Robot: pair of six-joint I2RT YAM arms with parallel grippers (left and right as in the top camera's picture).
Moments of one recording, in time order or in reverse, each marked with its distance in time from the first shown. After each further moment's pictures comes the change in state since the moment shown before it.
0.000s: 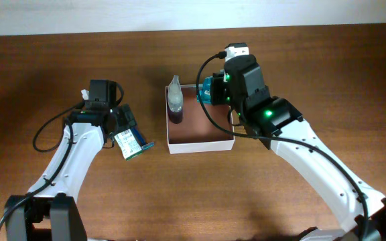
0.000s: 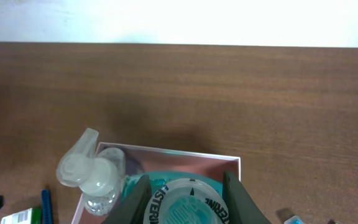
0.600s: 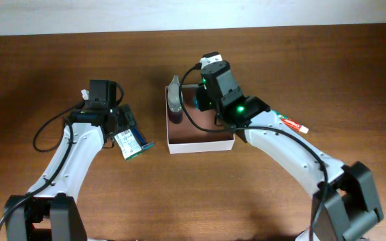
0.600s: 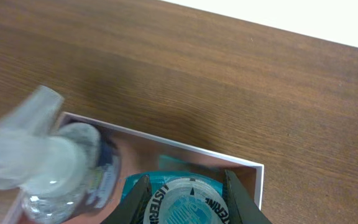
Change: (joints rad) left arm 0.000 0.000 0.000 0.000 0.000 0.000; right arm 0.050 0.188 0.002 0.090 0.060 -0.156
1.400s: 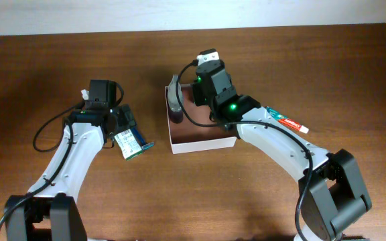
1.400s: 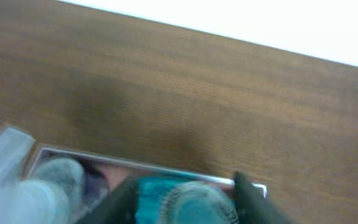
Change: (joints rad) left arm 0.000 0.000 0.000 0.000 0.000 0.000; right arm 0.000 0.080 0.011 0.129 0.048 -0.008
